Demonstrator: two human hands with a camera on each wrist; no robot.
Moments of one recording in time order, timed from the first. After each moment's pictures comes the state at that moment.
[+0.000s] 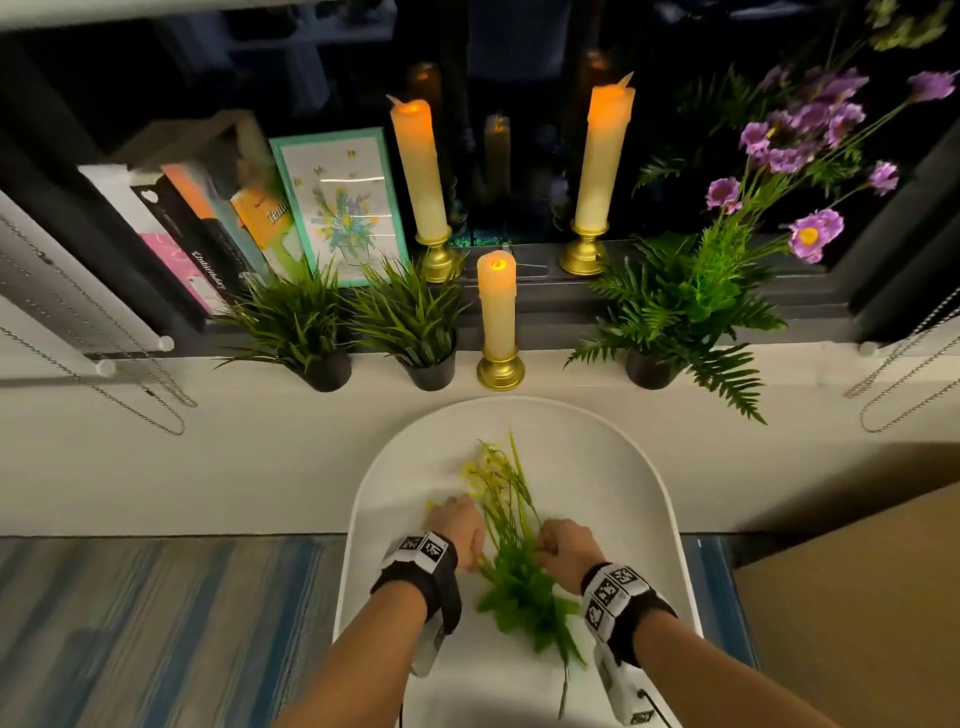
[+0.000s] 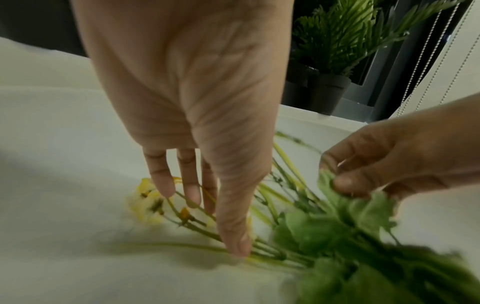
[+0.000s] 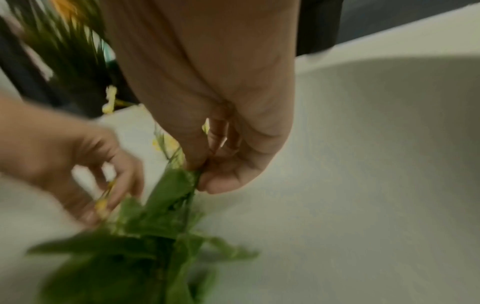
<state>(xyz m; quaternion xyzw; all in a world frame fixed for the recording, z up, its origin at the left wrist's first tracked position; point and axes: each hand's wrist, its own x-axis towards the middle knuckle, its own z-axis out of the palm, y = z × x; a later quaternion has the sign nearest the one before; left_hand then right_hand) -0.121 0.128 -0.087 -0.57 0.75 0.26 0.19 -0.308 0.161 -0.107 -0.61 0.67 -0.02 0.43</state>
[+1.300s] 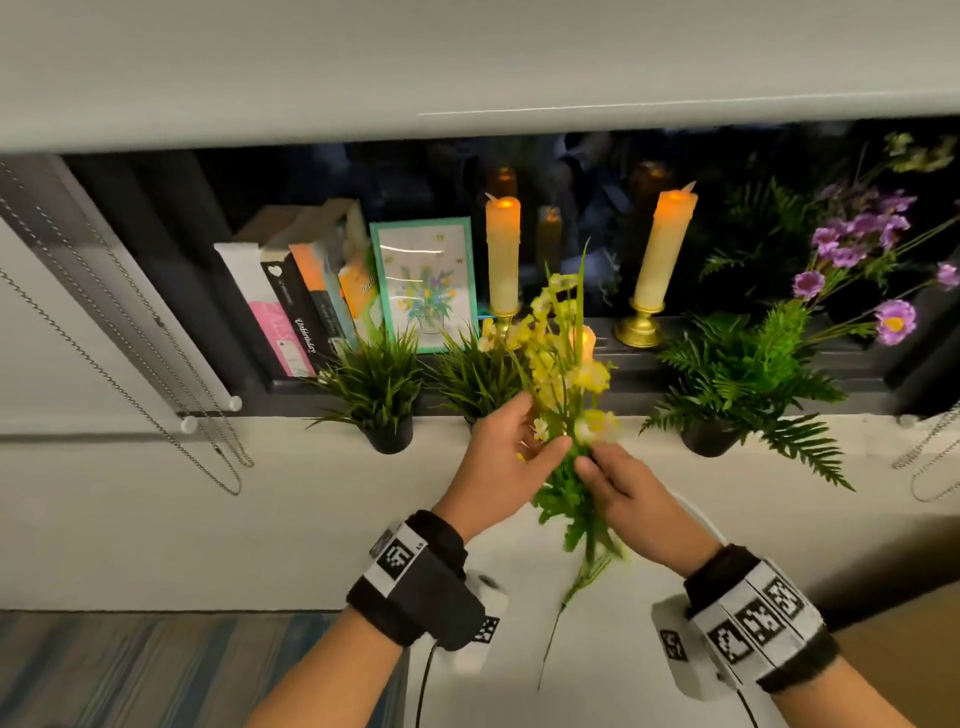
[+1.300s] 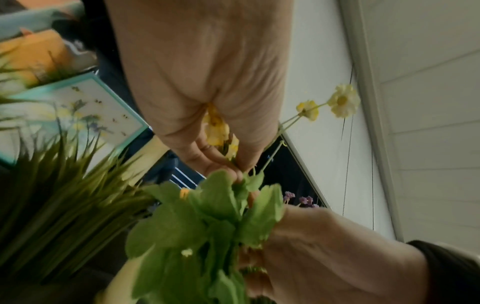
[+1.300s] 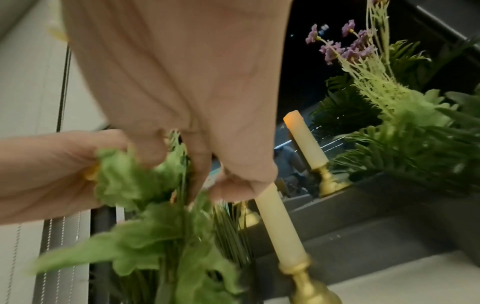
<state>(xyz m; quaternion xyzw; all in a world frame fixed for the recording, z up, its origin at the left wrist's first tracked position) -0.084 0.095 0.103 -0.41 0.68 0.41 -0.45 -0.254 0.119 0.085 -0.72 0.48 -0.36 0.35</state>
